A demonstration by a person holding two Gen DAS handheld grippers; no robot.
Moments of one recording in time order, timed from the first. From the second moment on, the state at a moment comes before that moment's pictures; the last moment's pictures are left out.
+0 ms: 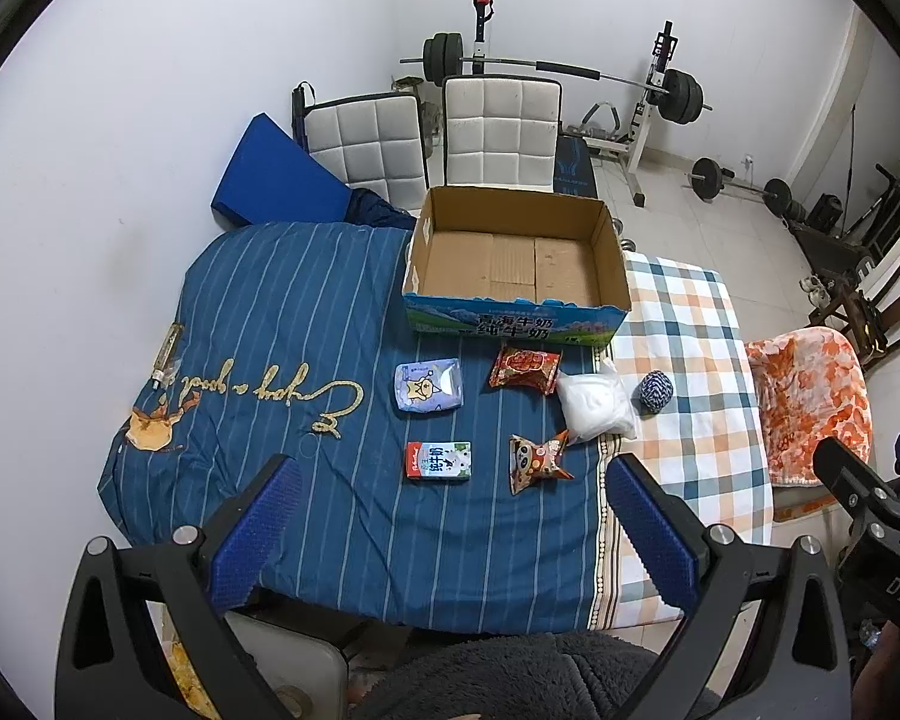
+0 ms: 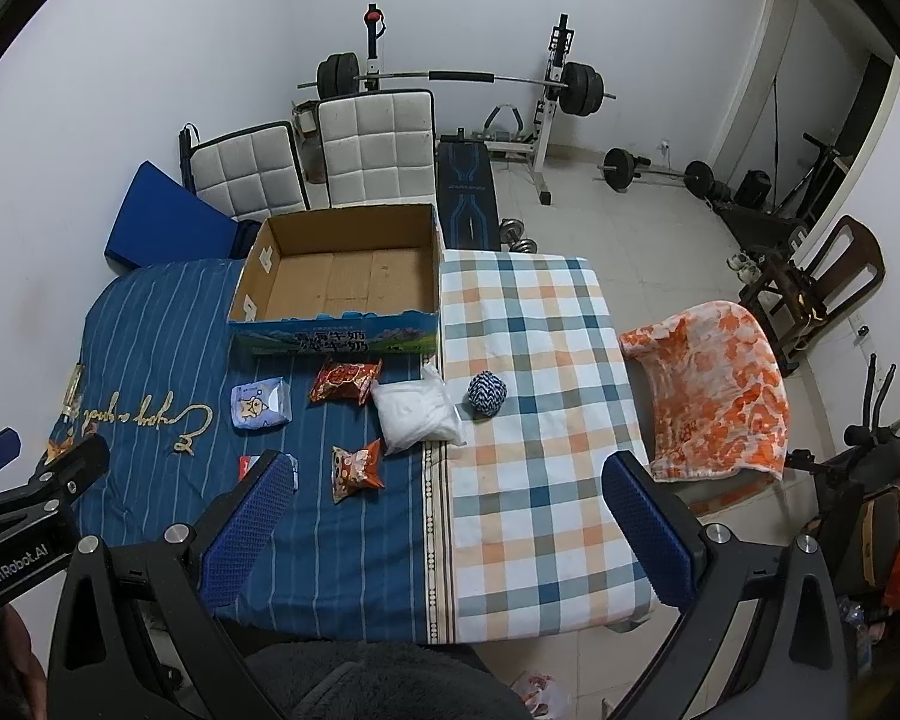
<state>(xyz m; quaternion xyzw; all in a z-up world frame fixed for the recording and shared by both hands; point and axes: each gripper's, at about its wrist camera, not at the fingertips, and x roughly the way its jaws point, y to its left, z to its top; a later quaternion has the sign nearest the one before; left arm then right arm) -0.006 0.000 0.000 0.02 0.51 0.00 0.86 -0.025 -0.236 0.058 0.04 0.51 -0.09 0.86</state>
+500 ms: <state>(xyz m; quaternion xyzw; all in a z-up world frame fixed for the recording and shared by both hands) 0.071 0.009 -0.064 0.04 0.54 0.01 0.84 0.071 -0.265 -0.075 0.08 0.58 -0.08 0.80</state>
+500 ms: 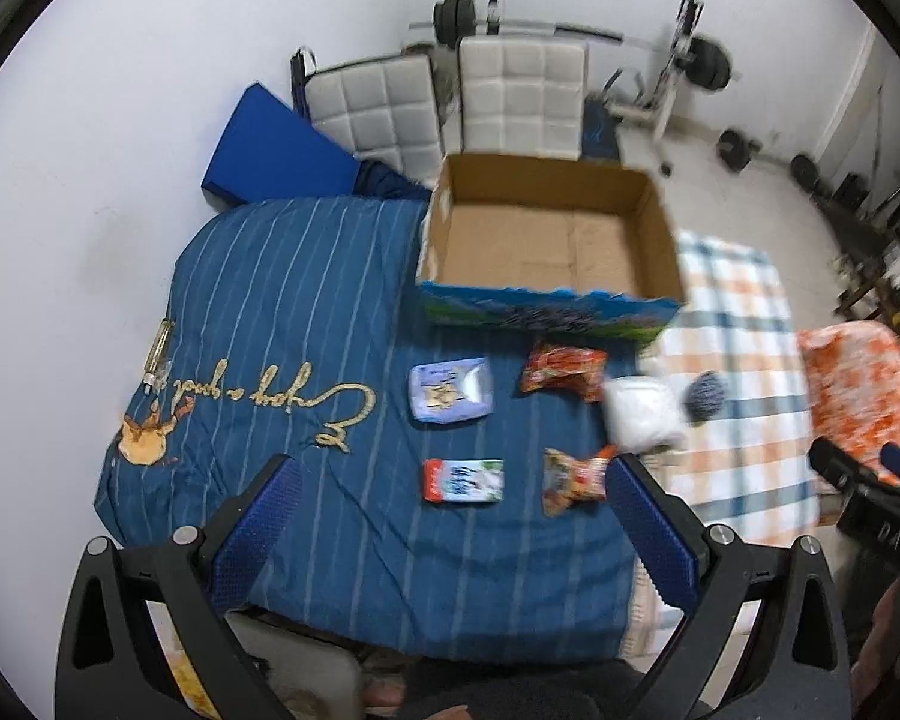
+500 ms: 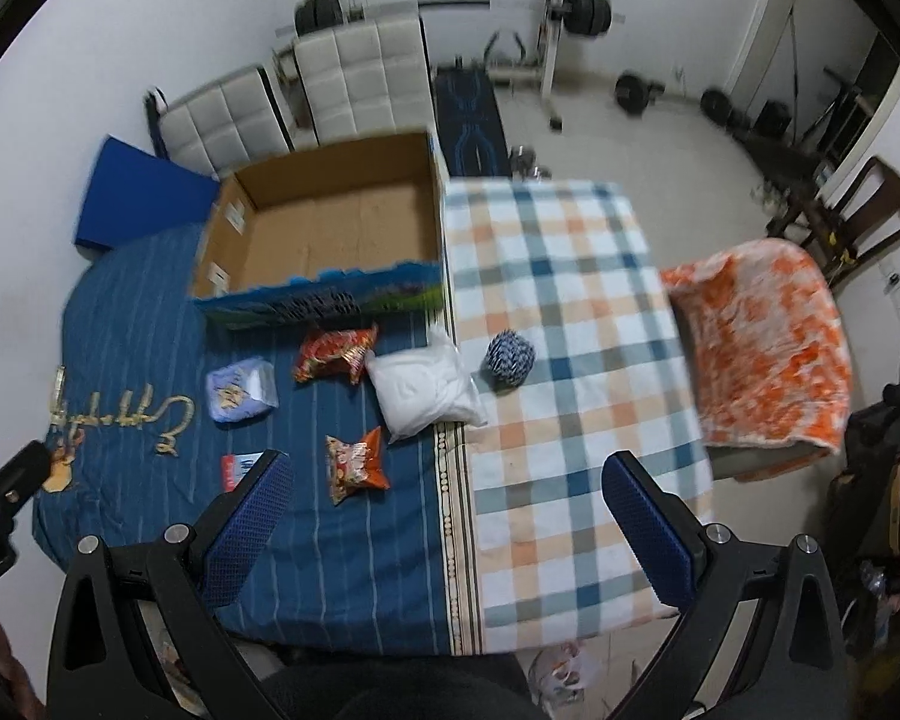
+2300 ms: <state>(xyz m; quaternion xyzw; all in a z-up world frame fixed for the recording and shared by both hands) 0.250 0.081 -0.344 -0.07 0.70 0.00 0.71 0.181 -0.170 -0.442 0.02 0.75 -0.05 0.66</state>
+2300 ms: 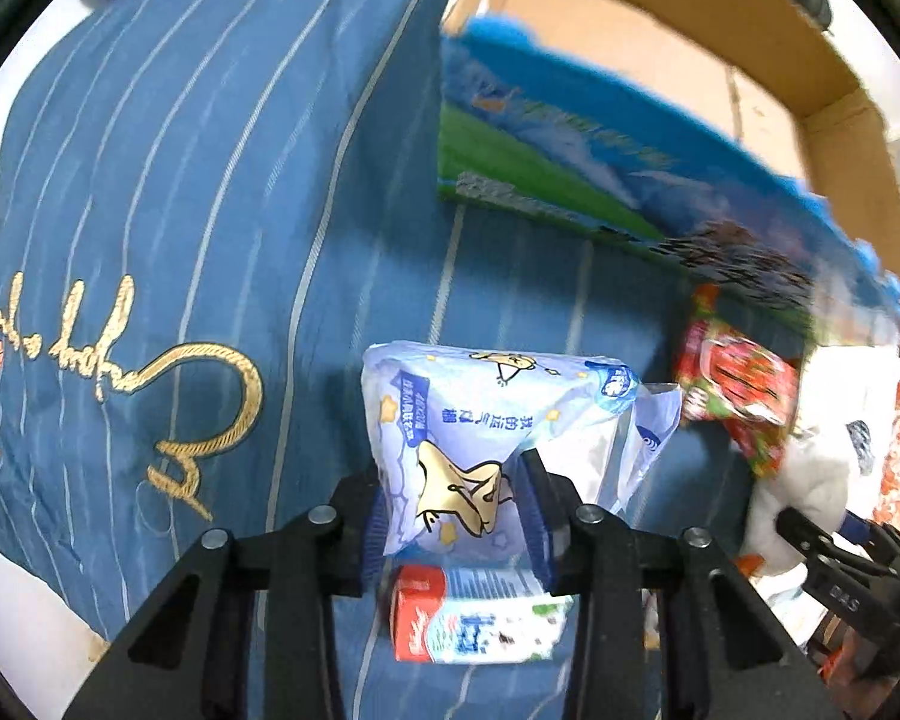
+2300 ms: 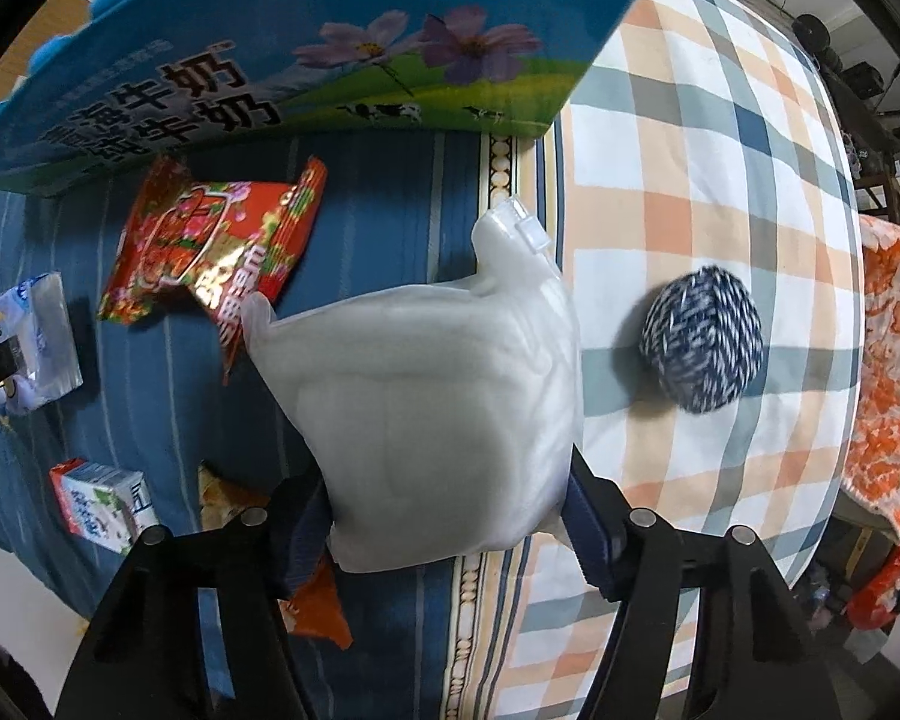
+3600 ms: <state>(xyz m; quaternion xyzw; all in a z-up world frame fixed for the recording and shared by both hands) 0.247 0.013 -0.169 -0.04 0.56 -0.09 0.82 0.209 -0.194 -0.204 0.10 0.62 0.00 0.78</state>
